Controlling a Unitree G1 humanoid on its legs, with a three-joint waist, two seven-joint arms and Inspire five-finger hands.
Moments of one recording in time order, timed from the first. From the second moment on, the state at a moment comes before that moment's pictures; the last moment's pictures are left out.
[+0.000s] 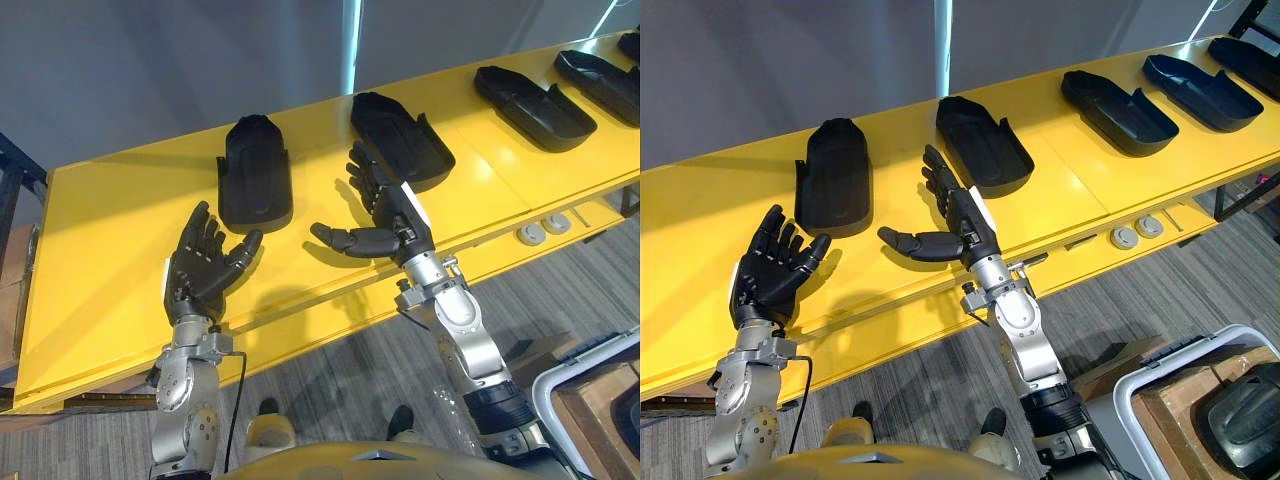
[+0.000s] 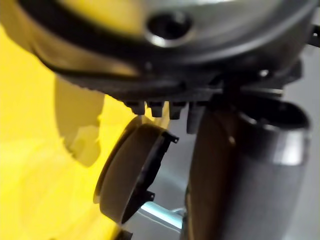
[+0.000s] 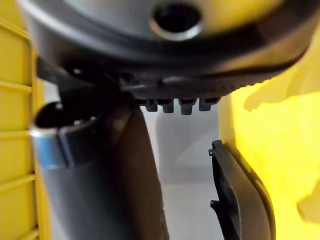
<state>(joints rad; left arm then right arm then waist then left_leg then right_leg) 0.27 0.02 0.11 -0.19 -0.51 -0.15 -0.03 -0.14 -0.20 0.23 -0.05 0.21 -0.18 0.15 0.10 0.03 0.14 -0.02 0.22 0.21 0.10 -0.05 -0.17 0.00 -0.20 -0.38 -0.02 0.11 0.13</state>
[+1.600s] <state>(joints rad) 0.30 -0.04 0.24 -0.38 -0.21 -0.28 0.41 -0.10 -0.17 0.27 -0.05 0.18 -0.18 0.04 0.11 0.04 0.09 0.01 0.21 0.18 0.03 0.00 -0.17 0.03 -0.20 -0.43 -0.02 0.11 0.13</state>
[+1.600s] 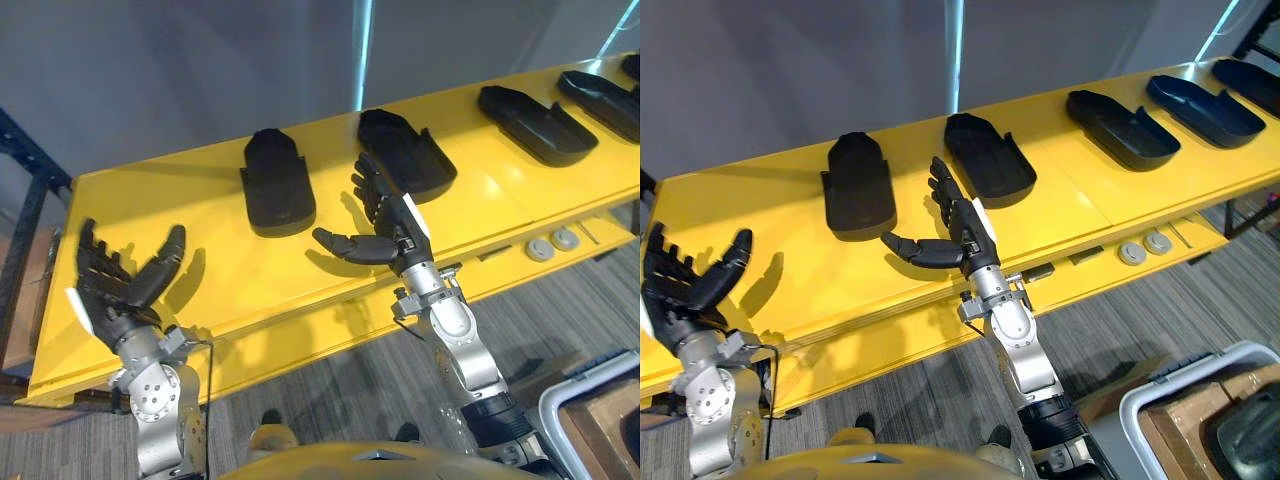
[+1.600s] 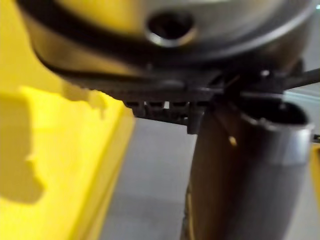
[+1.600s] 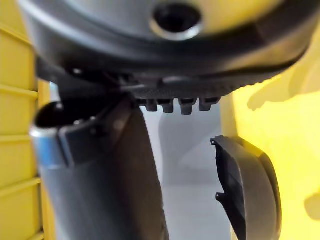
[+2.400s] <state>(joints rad) 0.11 0.02 -0.15 -0.36 -0.14 -0.34 0.26 0.23 -0.14 0.01 -0.17 0.25 -0.19 -0.06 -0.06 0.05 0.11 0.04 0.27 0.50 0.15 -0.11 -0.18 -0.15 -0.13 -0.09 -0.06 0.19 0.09</state>
